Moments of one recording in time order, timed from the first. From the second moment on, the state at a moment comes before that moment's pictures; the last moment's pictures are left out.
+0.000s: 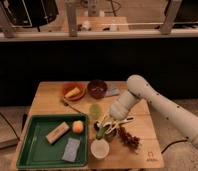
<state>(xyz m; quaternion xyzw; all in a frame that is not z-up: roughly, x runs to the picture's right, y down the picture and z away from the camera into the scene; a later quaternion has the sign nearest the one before) 0.041 0.193 0.682 -0.35 -0.53 -0.23 0.74</state>
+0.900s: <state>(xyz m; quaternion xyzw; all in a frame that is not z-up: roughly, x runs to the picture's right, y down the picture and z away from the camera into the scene) 0.043 0.203 0.699 -0.39 -0.59 -0.15 0.69</state>
